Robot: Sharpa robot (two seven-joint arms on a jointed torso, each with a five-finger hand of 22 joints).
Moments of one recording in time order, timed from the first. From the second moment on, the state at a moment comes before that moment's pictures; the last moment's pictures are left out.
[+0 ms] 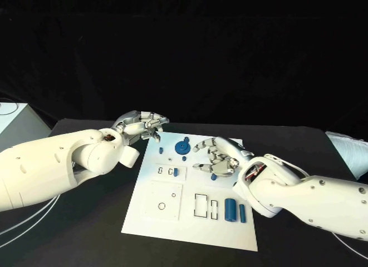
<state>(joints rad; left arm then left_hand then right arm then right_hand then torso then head) 1.24 -0.91 -0.03 1.50 -0.16 -0.19 0.16 1.32 -0.18 0.53 0.20 0.05 0.84 0.16 0.50 0.34 1.03 0.07 0.80 0.54 1.29 0.01 1.41 0.97 0.17 0.97 0.11 1.02 0.57 1.23 -0.74 -0.18 1.68 -1.20 -0.60 -0.10 1.48 -0.14 0.13 0.29 0.18 0.80 0.19 0.17 0.34 1.29 0.10 1.28 1.28 1.46 0.02 1.54 1.31 0.04 1.47 0.11 1.35 1.31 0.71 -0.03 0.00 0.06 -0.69</state>
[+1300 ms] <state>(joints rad) 1.27 -0.74 -0.07 1.44 -0.97 0.02 -0.49 1.17 -0.18 0.49 0.29 0.05 0.75 0.13 0.76 0.50 1.03 0.06 1.16 0.78 1.45 -0.01 1.51 1.29 0.17 1.10 0.10 1.18 0.74 1.32 -0.90 -0.18 1.62 -0.90 -0.61 -0.05 1.46 -0.12 0.14 0.29 0.21 0.82 0.18 0.18 0.34 1.30 0.09 1.29 1.29 1.46 0.02 1.54 1.31 0.04 1.47 0.11 1.33 1.31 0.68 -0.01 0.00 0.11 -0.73</state>
